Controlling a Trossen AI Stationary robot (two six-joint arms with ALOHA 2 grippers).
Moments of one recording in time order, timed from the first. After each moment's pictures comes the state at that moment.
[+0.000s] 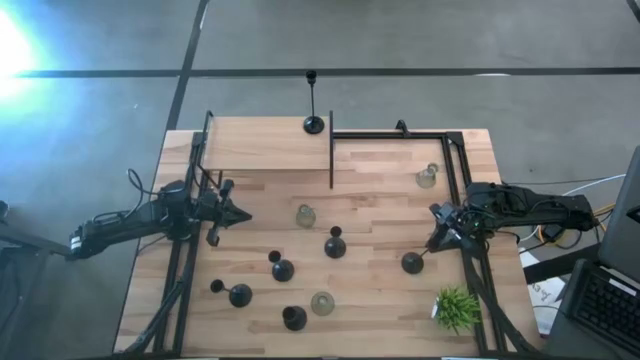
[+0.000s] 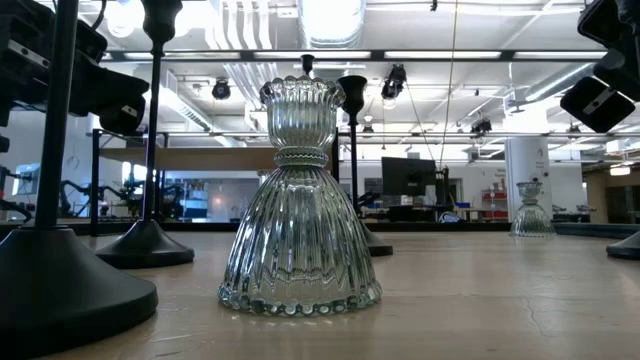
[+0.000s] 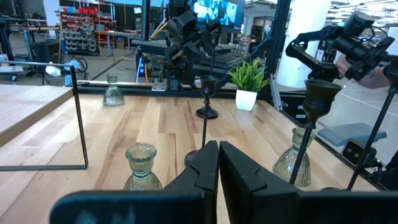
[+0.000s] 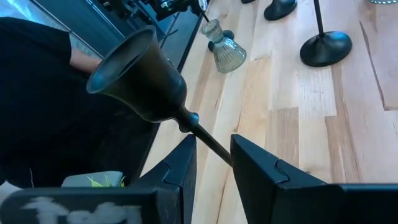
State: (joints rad) left arm 0.28 0.09 0.05 -0.06 0.43 -0.06; right arm 0.00 0.21 0.35 -0.59 -0.56 0.42
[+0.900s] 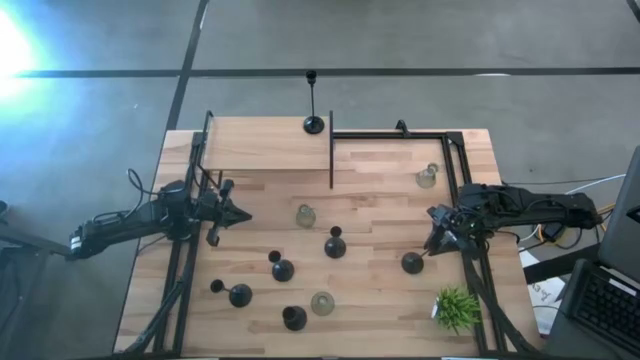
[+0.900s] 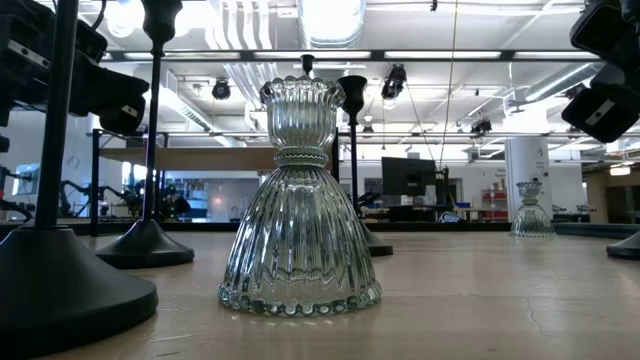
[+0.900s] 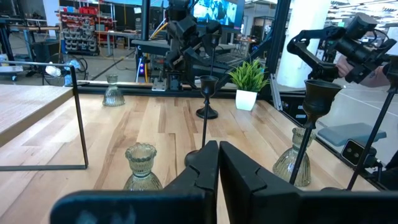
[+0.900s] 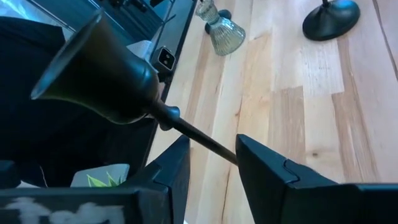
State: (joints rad) left arm 0.28 0.09 0.05 -0.06 0.42 -0.06; right arm 0.00 0.29 0.34 -0.58 -0.59 0.46
